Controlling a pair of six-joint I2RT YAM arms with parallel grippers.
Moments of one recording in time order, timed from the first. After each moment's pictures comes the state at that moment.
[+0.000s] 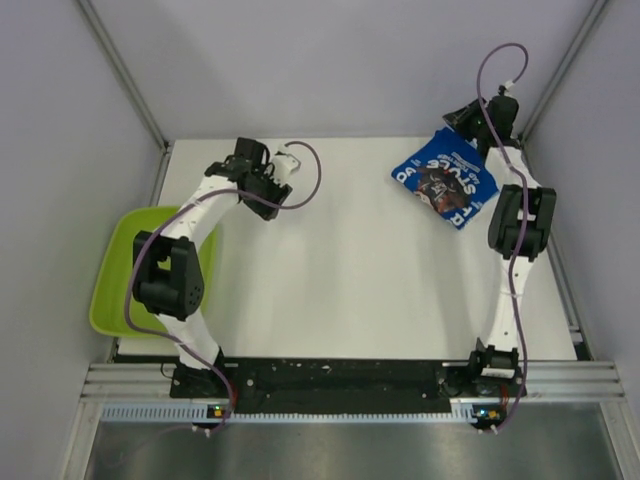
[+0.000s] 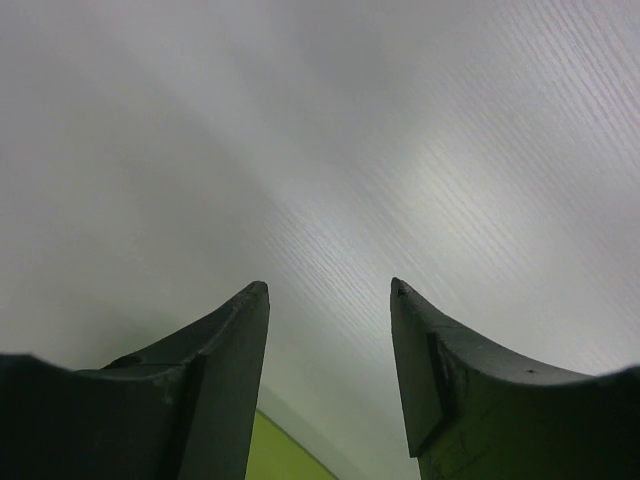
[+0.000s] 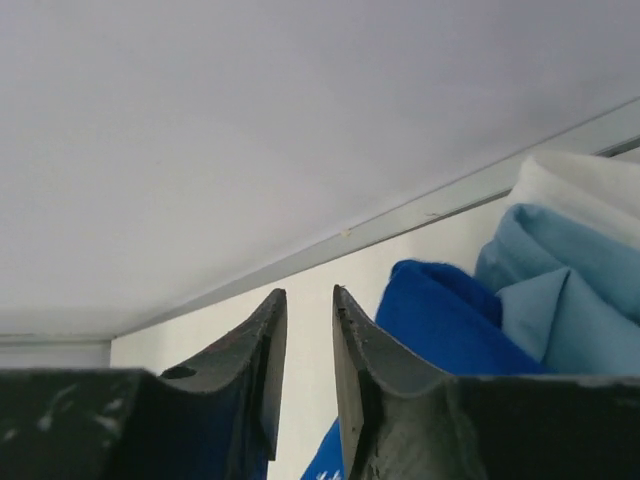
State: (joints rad) left arm -0.26 1.79 1.49 -0.71 0.16 0.47; right arm -0.11 2.44 2.08 0.08 -0.33 0.83
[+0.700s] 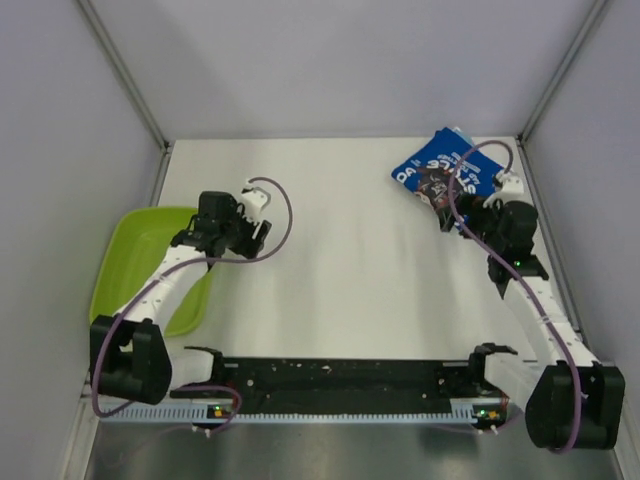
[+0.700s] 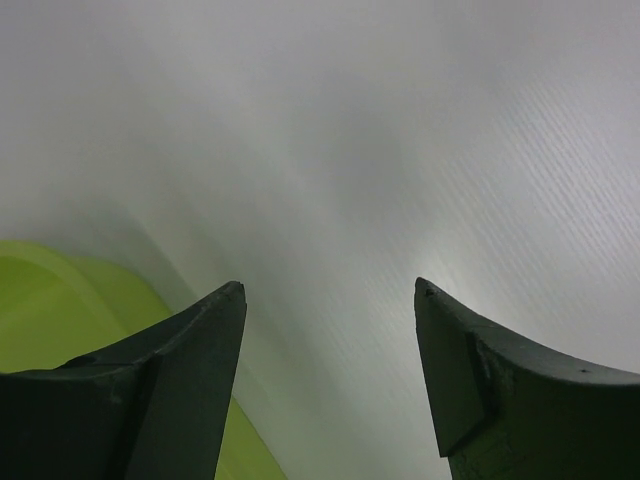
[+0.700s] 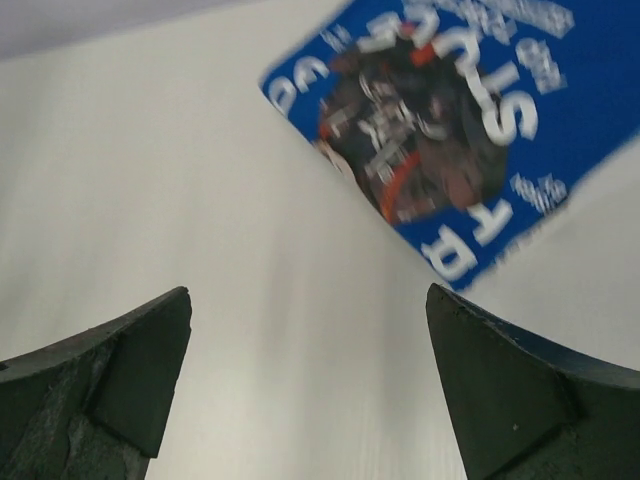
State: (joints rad) left arm -0.19 1.28 0.92 -0.44 0.21 0.38; right arm -0.02 1.02 0.72 0.08 -0.29 0.28
